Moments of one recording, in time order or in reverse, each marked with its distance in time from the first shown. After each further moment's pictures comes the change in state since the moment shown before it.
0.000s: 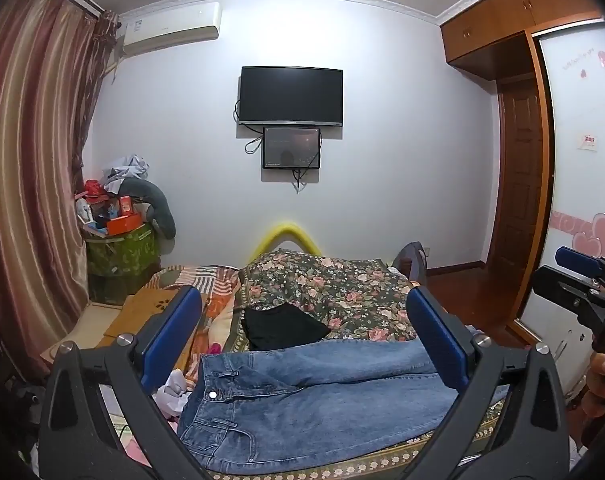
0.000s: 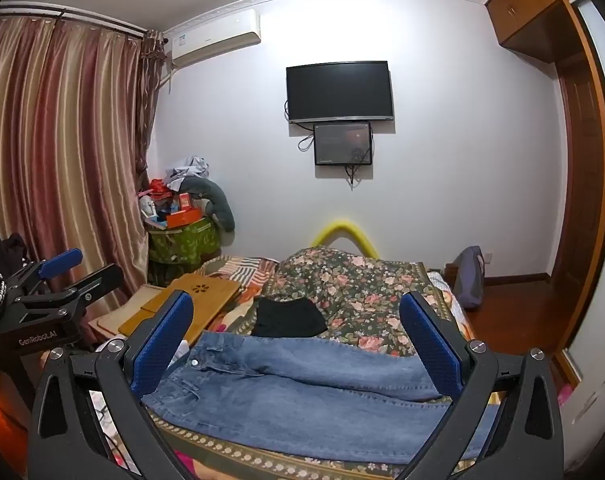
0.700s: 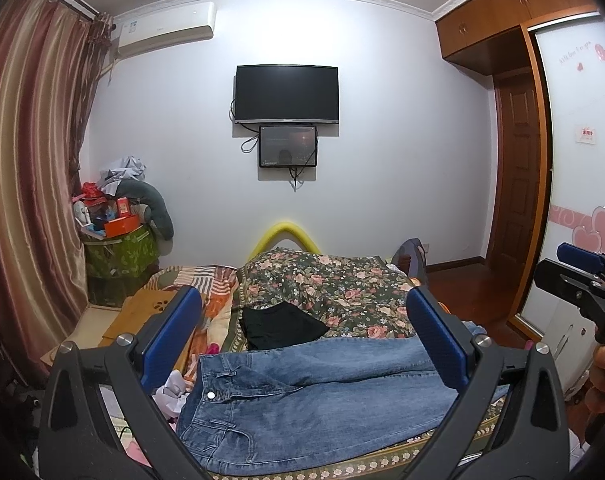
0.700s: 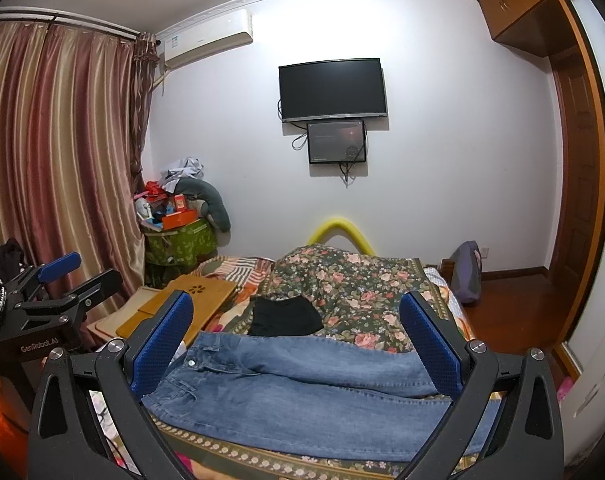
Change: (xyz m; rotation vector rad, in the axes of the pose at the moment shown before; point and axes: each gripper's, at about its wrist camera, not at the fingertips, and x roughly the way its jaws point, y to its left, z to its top) left arm 0.006 -0.004 -0.006 0.023 0.004 -0.005; right arm 0.000 -0.007 -0.004 0.021 -0.001 -0.013
